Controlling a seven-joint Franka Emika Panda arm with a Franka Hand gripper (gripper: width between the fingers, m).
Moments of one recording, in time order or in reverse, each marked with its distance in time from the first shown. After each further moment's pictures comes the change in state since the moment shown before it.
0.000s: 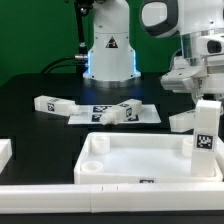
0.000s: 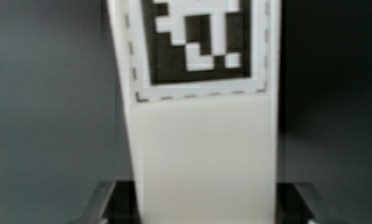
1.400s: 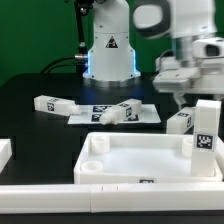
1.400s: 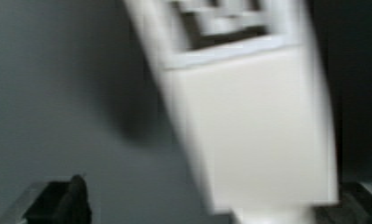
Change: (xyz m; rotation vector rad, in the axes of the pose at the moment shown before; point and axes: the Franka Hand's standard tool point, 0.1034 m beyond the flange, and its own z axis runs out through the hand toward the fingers) arm 0.016 -0.012 -0.010 0.072 -0.020 -0.263
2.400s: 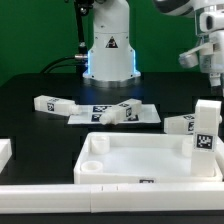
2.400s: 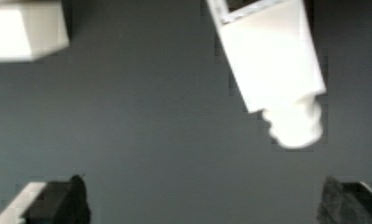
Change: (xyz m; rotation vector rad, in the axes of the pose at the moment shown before) arm -0.013 0.045 -0.036 -0.080 -0.005 1.086
